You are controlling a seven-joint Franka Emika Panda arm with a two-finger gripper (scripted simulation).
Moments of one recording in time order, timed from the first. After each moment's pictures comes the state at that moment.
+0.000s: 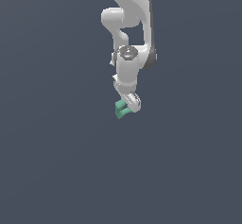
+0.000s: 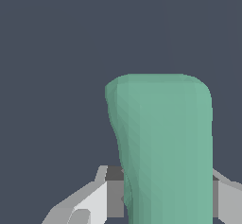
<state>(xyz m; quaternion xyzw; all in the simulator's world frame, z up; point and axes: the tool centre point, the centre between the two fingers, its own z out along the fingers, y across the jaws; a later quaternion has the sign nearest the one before) -0.104 0.026 0.097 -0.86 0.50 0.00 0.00</state>
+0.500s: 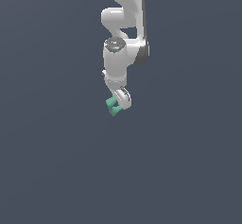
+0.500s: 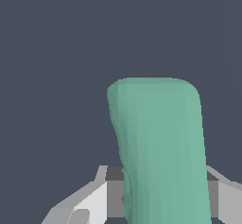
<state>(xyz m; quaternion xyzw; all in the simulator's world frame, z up) -0.100 -0.019 0.128 -0.86 0.50 0.00 0.00</state>
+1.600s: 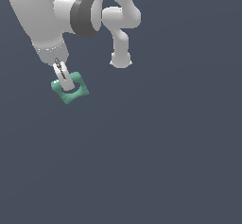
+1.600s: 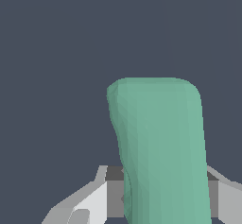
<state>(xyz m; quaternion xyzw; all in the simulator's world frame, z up) -0.074 -0.219 0.268 -0.86 0.51 0.00 0.00</state>
